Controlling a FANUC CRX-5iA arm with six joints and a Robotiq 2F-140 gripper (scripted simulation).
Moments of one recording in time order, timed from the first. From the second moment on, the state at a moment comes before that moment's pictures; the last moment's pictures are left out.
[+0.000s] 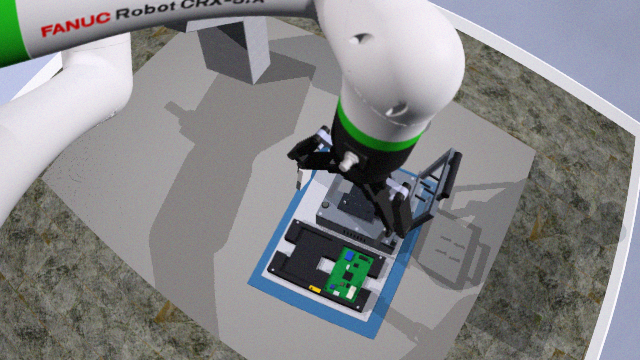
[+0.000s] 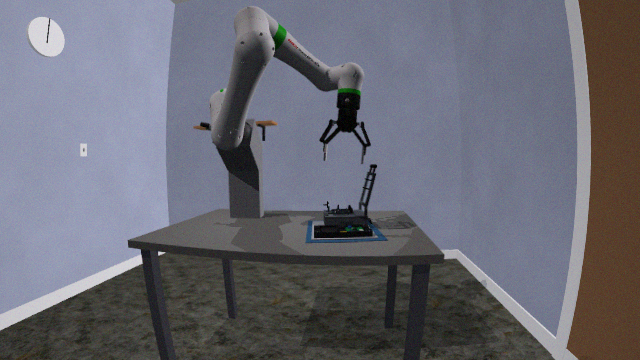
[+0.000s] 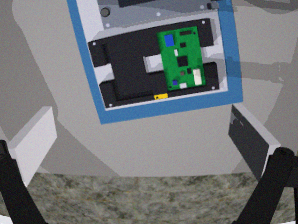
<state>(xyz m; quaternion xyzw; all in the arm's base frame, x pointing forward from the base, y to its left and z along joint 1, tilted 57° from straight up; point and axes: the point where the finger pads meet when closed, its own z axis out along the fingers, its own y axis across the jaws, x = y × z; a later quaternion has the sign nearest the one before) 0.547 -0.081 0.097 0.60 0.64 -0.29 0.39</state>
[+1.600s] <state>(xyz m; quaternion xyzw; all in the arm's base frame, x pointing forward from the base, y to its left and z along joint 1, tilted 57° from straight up) 0.581 -0.048 0.131 0.51 0.72 -0.28 0.38</state>
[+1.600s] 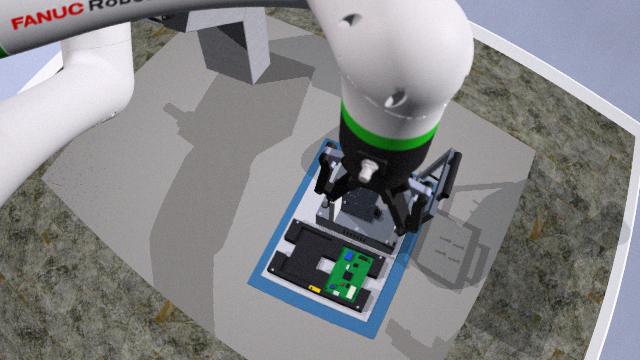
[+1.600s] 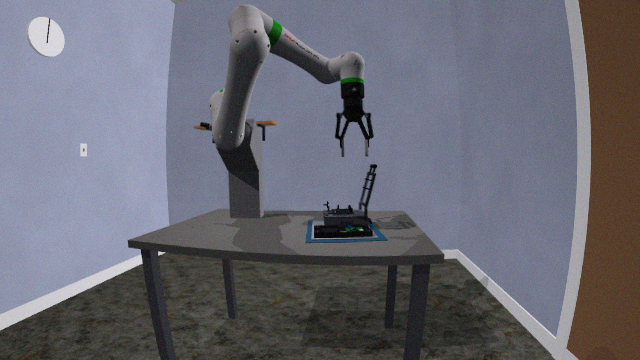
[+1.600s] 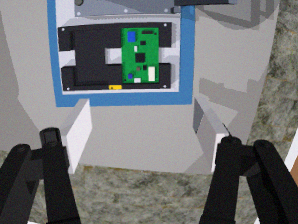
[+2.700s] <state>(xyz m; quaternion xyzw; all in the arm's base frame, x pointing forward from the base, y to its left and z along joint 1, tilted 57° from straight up) 0.581 -0.048 0.131 0.28 0.83 -0.39 0.28</state>
